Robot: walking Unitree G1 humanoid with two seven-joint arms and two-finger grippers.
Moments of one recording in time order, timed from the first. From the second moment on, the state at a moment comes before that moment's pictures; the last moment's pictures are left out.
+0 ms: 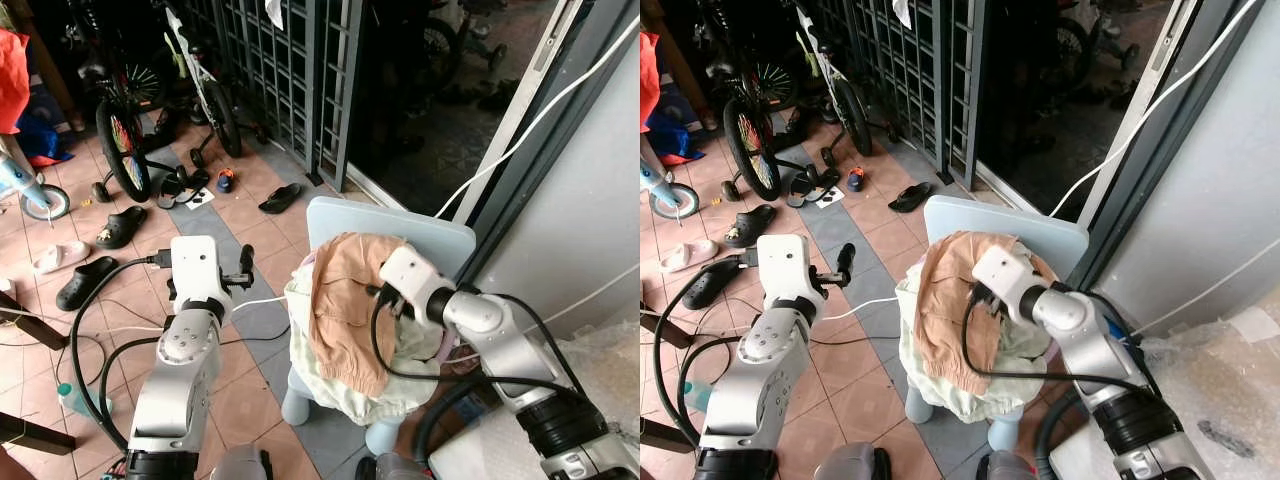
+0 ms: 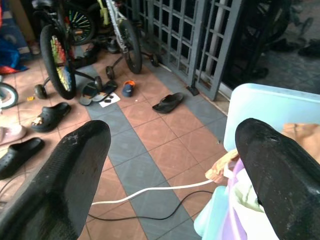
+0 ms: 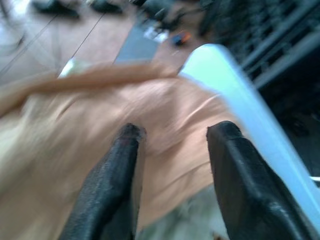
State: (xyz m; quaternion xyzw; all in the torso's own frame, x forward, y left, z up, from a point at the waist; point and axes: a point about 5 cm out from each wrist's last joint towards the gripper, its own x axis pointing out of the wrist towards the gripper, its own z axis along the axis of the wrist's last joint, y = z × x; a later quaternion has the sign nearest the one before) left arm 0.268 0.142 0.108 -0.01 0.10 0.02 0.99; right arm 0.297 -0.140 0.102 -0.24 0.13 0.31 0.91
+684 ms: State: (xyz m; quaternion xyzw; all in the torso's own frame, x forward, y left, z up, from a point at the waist) left arm 0.260 0.138 0.102 -0.02 0.12 0.02 0.99; right arm 0.341 -0.074 0.083 -0.12 0.19 0.20 0.96
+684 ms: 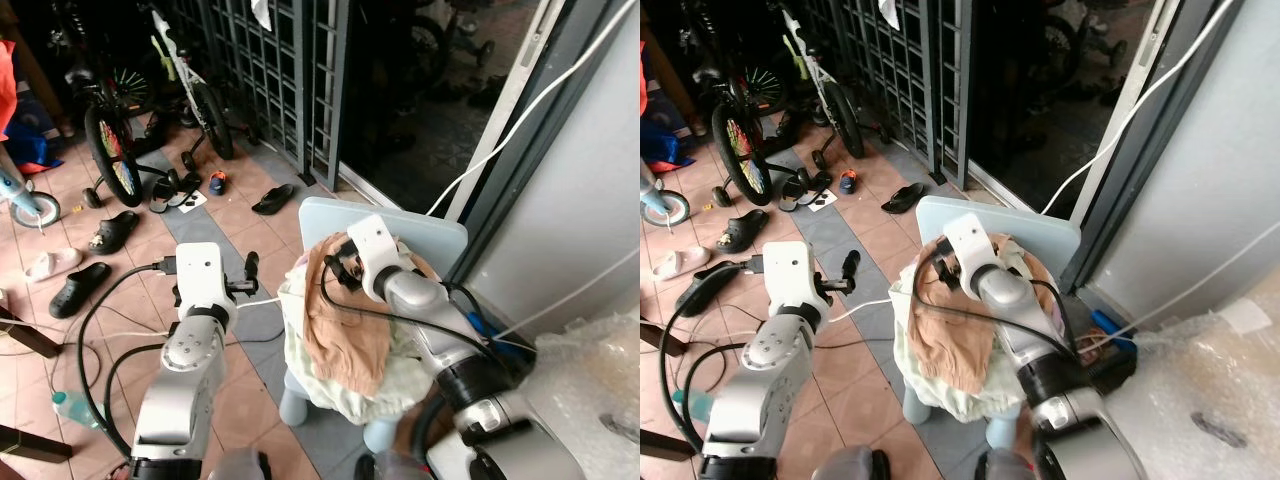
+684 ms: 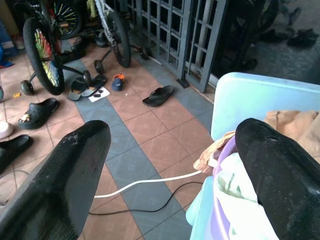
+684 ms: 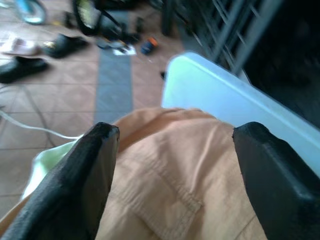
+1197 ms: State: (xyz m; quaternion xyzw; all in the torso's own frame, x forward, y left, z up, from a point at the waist) left arm 0.240 0.141 0.099 -0.03 0.13 0.04 0.99; right arm 0.335 -0.092 0.041 -0.12 0.28 0.13 0.94
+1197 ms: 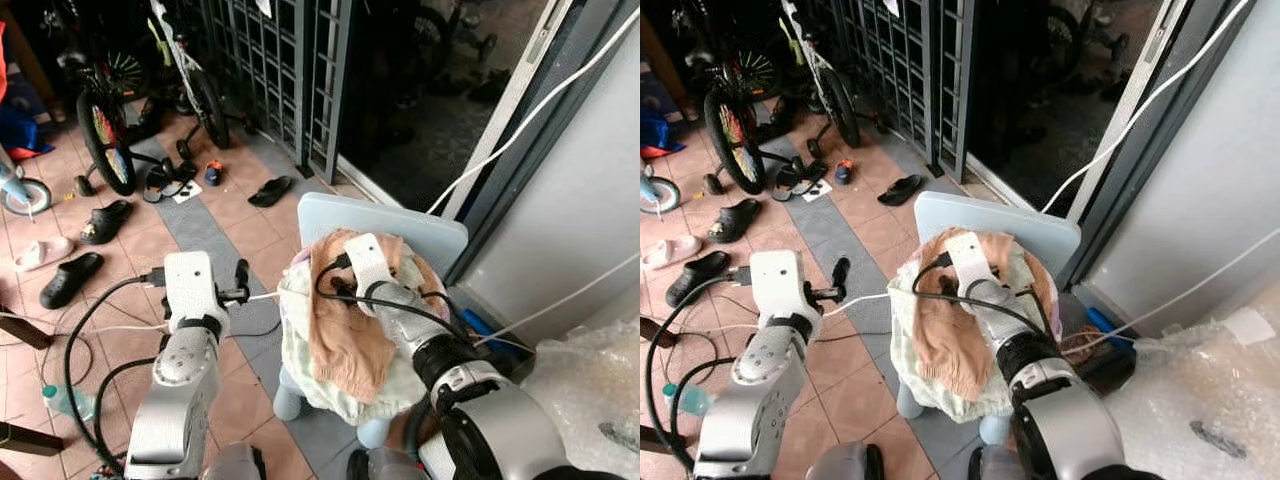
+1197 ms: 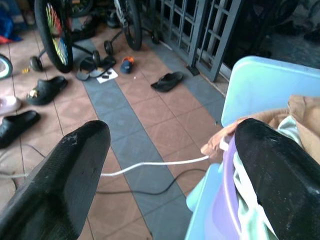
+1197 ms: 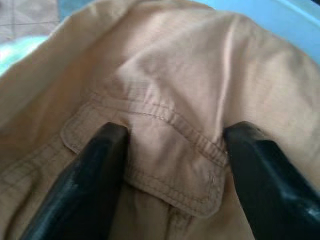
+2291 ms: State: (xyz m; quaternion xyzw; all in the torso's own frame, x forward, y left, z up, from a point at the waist) left arm 0.203 0.151 0.083 0.01 0.17 -0.15 0.97; right arm 0.341 -0.103 0.049 -0.05 0.23 0.11 0.97
